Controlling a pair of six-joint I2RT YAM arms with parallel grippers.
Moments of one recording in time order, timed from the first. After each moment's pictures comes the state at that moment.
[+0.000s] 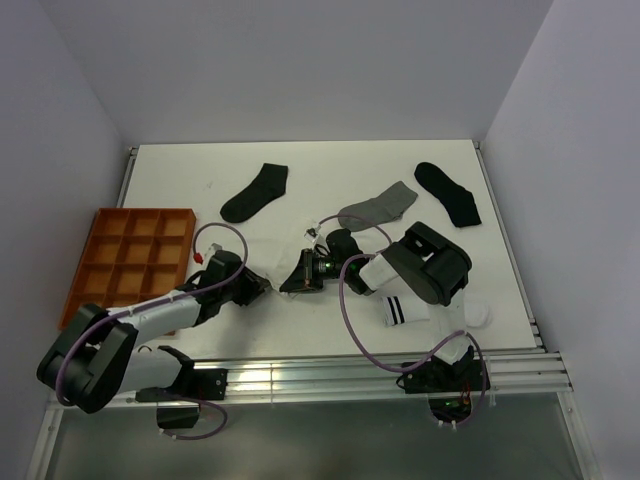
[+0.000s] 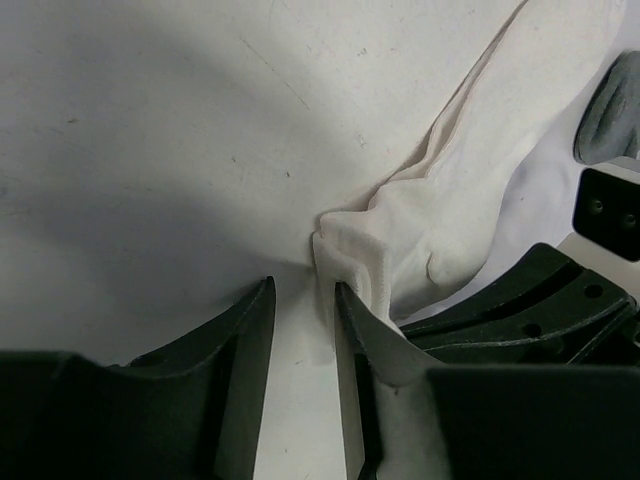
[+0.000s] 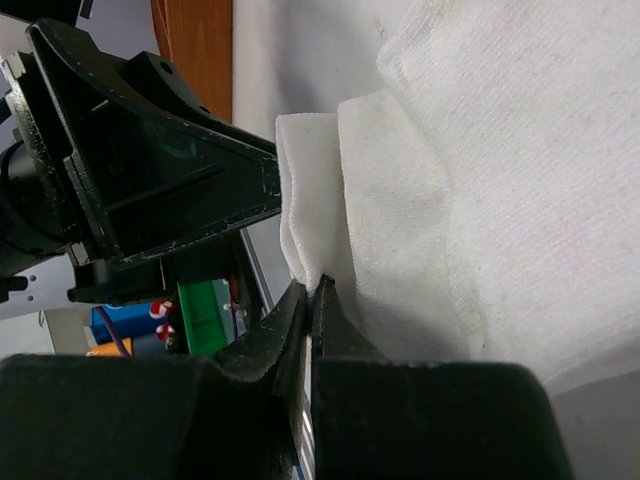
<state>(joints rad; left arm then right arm) -0.53 1.25 0.36 0.10 -0.03 -1.30 0.71 2.00 0.75 0.78 -0.70 1.03</state>
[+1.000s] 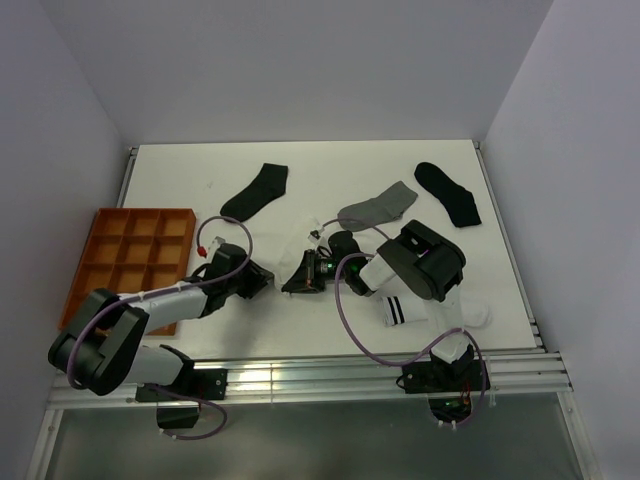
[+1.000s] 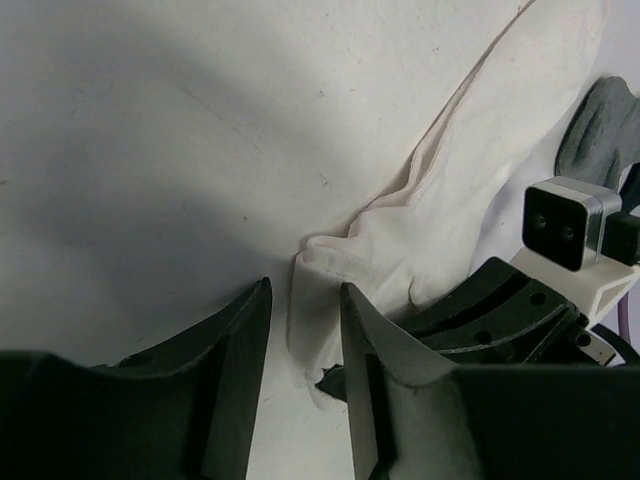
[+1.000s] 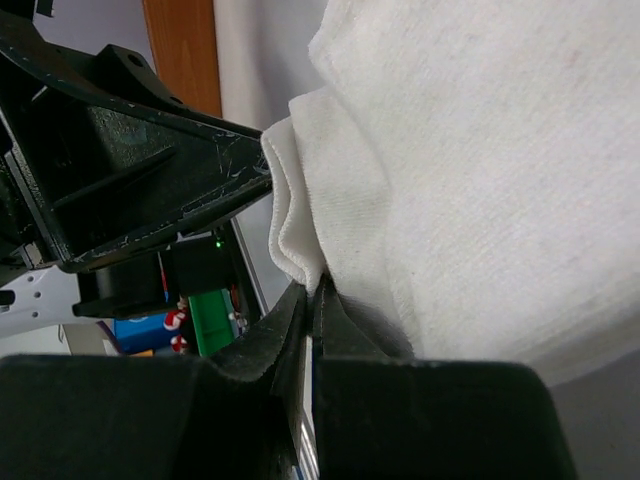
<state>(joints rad) -0.53 1.34 0.41 0.13 -0.05 -1.30 0.69 2.06 0.74 0.83 -0.70 1.08</state>
